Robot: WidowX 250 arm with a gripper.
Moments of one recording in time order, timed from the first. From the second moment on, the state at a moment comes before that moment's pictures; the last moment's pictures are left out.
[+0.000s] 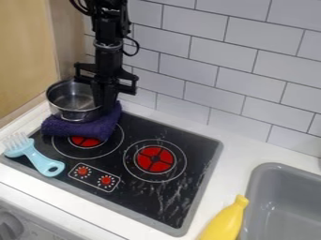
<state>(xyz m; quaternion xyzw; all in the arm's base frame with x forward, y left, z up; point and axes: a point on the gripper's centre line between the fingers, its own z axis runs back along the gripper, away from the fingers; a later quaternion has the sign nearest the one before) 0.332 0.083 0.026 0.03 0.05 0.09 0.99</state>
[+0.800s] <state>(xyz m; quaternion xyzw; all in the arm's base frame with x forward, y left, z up) 0.328 0.068 0.052 0.10 0.11 0.04 0.99</state>
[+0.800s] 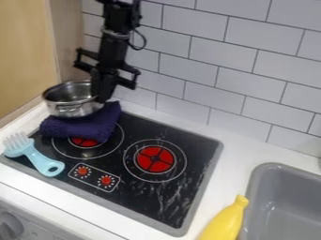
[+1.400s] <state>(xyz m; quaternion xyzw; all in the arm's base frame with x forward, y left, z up) 0.339 0.011 0.082 0.12 0.06 -0.01 0.99</state>
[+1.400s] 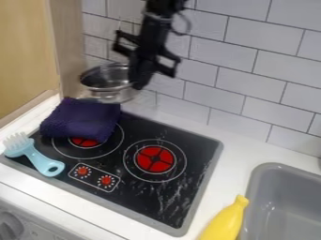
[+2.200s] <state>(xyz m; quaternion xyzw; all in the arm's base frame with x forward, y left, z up) 0.320 -0.090 0.039 0.11 0.07 -0.05 0.99</state>
